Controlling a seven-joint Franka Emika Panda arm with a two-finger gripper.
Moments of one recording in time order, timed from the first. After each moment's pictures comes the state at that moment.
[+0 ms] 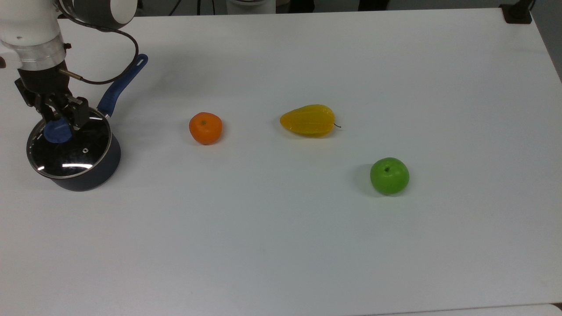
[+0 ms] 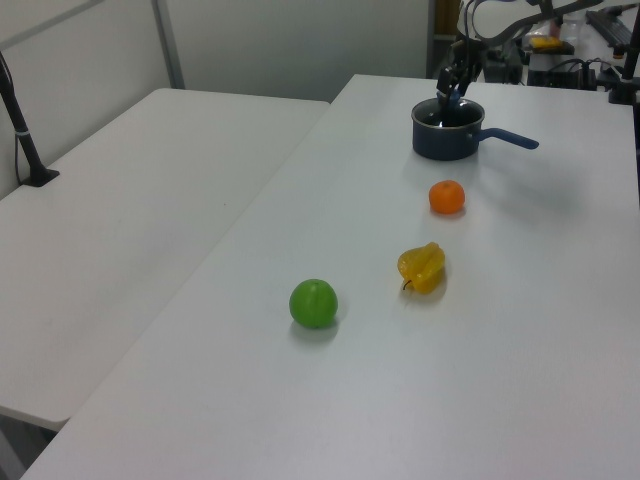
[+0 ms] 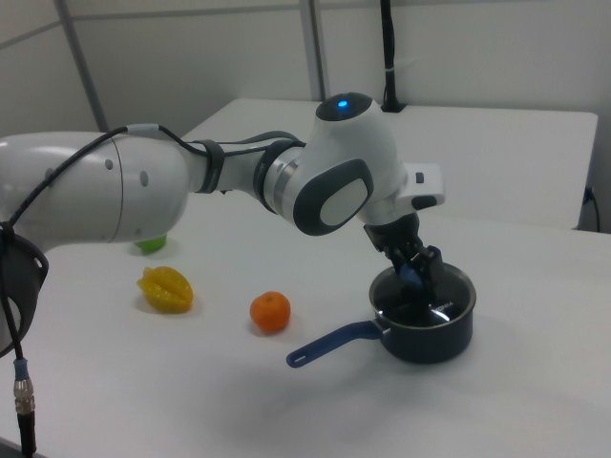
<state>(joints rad) -0.31 0.47 -0.08 -1.52 0.04 2.32 -0.06</state>
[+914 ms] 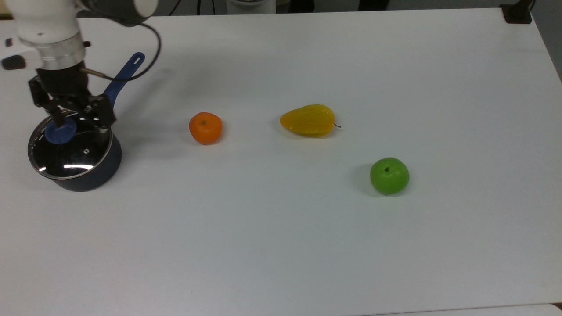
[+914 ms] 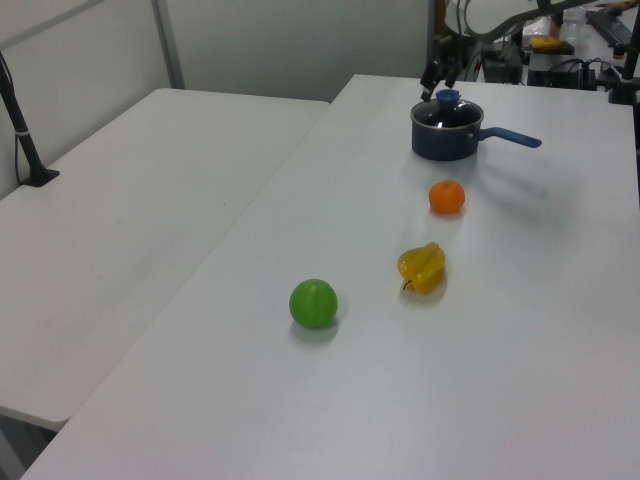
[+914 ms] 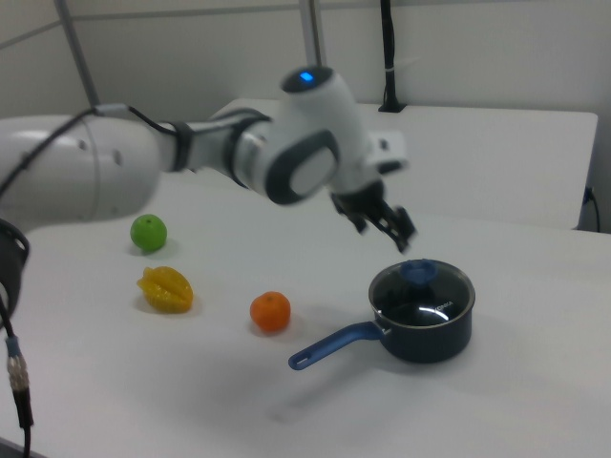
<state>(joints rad) -0.23 0.43 -0.07 -1.52 0.05 2.32 -0.06</state>
